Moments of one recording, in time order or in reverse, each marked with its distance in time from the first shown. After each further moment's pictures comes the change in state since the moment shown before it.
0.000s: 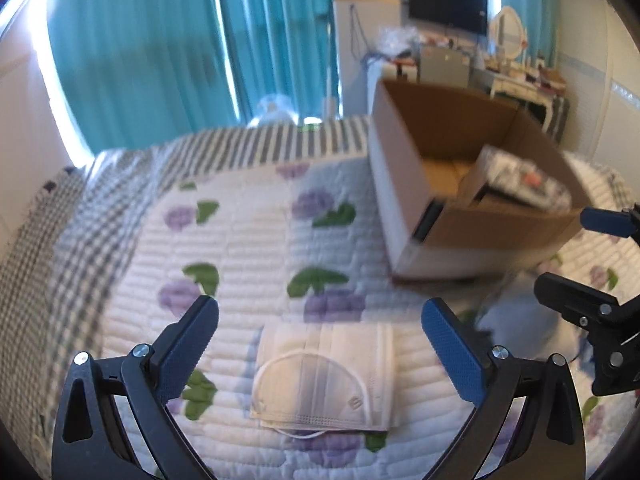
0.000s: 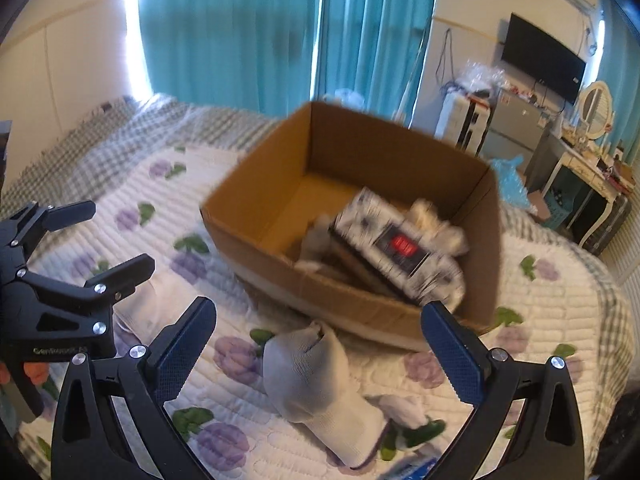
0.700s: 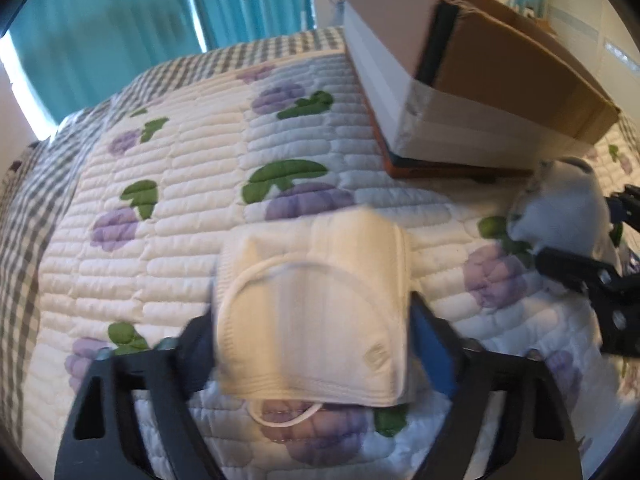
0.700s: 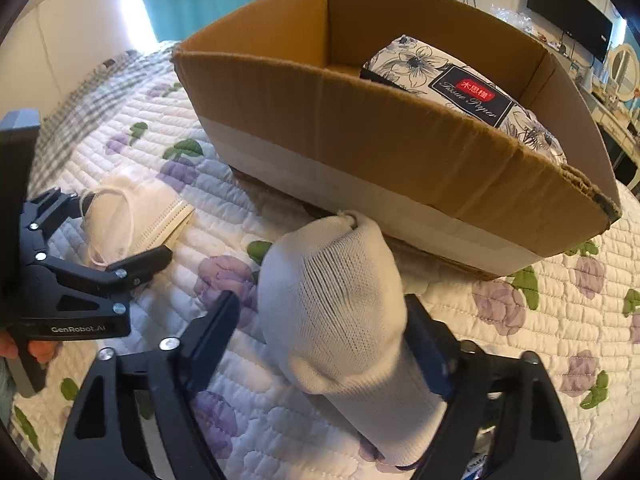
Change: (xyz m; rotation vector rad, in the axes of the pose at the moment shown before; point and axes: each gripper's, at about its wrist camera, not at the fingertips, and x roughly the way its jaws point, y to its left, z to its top) left arm 0.044 -0.016 -0.046 0.074 0.178 -0.070; right arm 0.067 0.003 -0.055 0.015 0.171 0.080
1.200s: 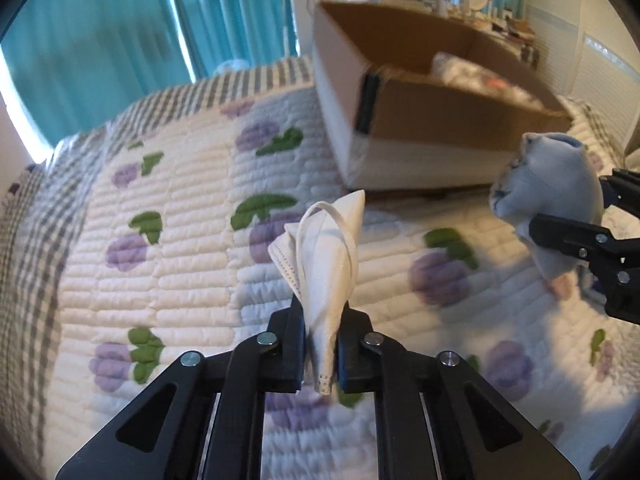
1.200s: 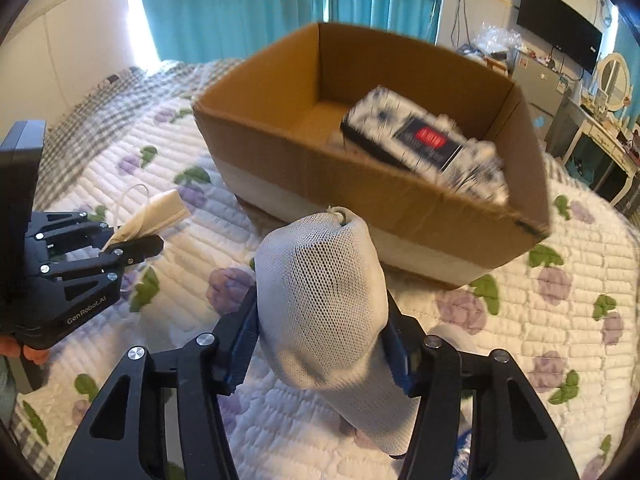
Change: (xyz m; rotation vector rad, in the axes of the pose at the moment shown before) left arm -0.049 -0.016 0.010 0.052 -0.049 -0.031; right arm -0.050 -0.006 0.001 0.003 -0.077 -0.012
